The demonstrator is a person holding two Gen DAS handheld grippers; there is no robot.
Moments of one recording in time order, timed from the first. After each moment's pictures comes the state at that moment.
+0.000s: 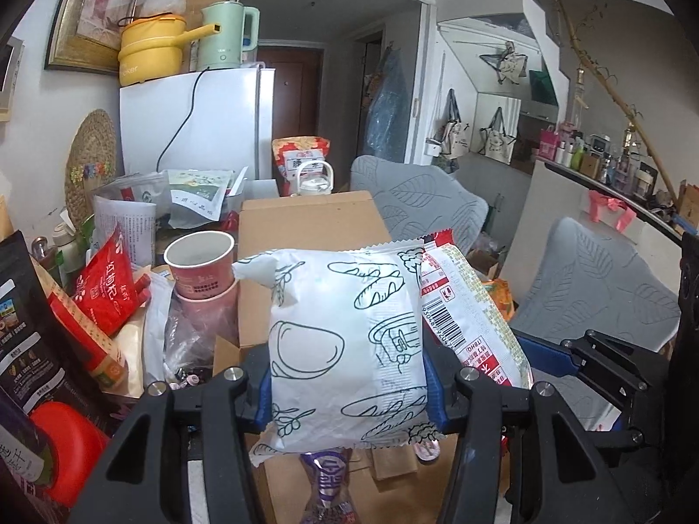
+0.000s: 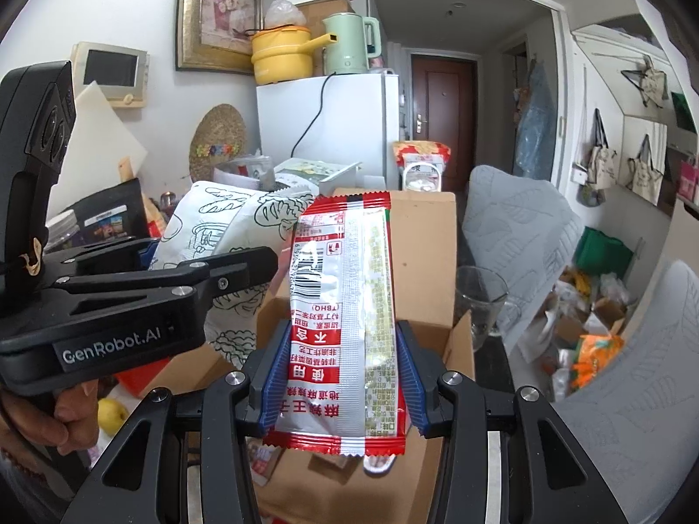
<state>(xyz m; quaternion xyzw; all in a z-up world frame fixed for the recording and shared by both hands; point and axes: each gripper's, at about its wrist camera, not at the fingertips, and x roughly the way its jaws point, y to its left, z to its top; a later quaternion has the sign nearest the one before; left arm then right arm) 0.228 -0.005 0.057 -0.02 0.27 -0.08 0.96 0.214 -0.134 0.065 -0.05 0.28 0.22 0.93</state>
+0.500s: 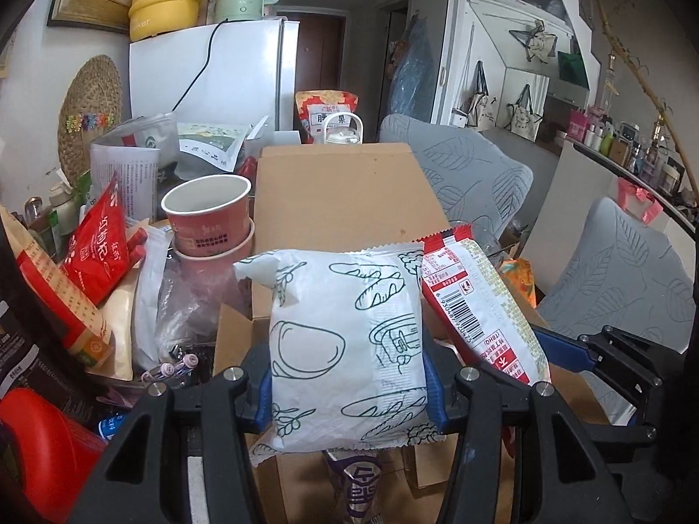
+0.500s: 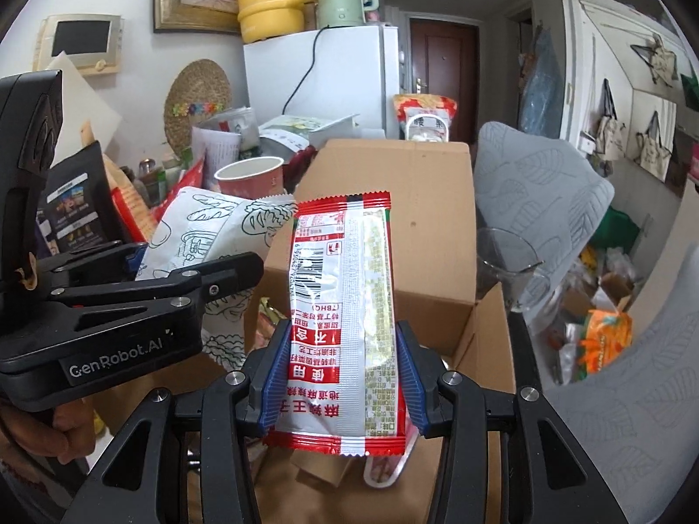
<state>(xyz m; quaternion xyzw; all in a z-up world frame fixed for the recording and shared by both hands) 0.272 0.008 0.009 -0.03 0.32 -0.06 0.95 0.258 -0.124 0.022 -0.06 0.34 0.21 0.92</state>
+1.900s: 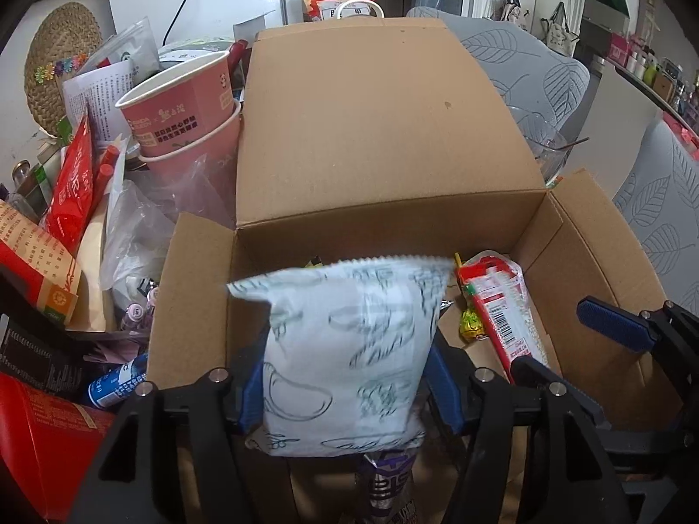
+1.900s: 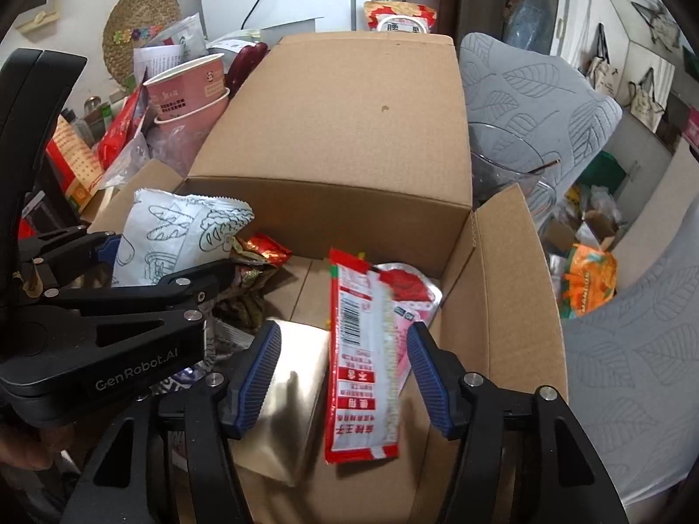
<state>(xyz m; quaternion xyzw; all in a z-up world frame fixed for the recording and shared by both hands) 0.316 -0.012 -0.059 0.01 0.46 -0.01 0.89 0.287 -0.125 -0.031 -0.08 0.46 0.16 0.87</state>
